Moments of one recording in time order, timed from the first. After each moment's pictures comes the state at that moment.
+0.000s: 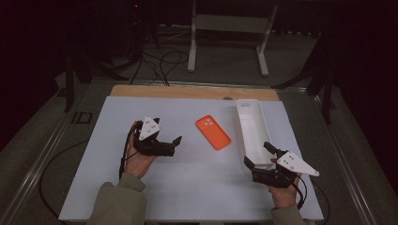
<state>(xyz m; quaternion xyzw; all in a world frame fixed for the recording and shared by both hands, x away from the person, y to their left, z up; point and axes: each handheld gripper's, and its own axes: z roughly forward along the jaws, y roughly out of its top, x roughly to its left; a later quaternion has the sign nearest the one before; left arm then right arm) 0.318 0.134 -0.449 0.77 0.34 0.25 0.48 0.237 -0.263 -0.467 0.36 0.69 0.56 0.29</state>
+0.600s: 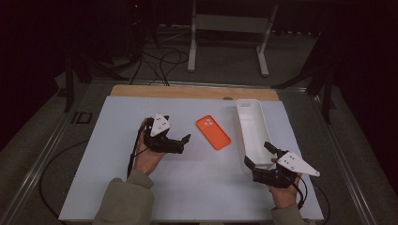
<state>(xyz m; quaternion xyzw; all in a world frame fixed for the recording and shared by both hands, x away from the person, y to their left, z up) 0.330 0.109 -0.449 0.77 0.33 0.24 0.49 0.237 -0.264 -0.467 0.36 0.69 0.56 0.29</state>
